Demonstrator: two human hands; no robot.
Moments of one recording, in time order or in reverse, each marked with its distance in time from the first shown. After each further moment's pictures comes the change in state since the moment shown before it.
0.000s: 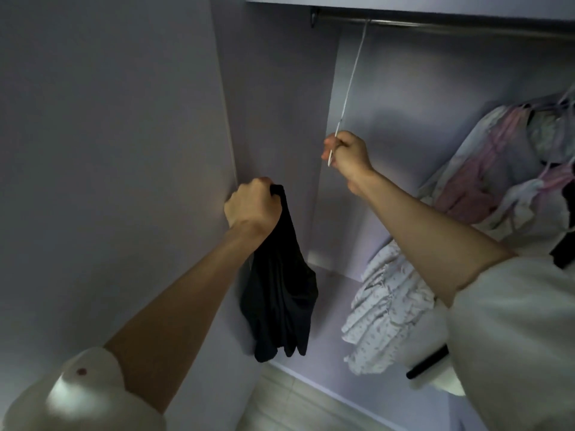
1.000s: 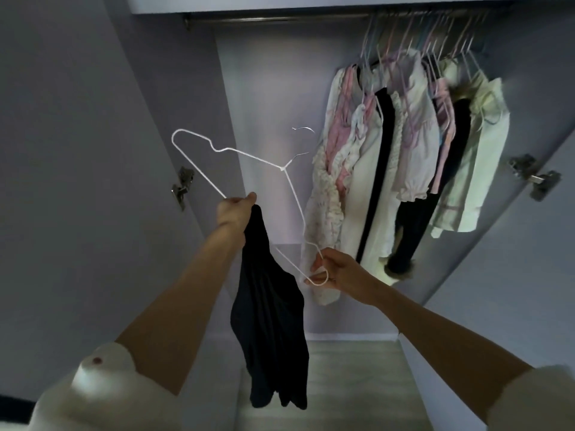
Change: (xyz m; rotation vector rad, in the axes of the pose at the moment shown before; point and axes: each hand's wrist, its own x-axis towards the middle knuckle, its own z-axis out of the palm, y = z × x) left_hand -0.139 0.010 0.020 -0.953 -0.357 -0.305; right_hand -0.352 0.114 -0.093 0.264 -0.148 0.384
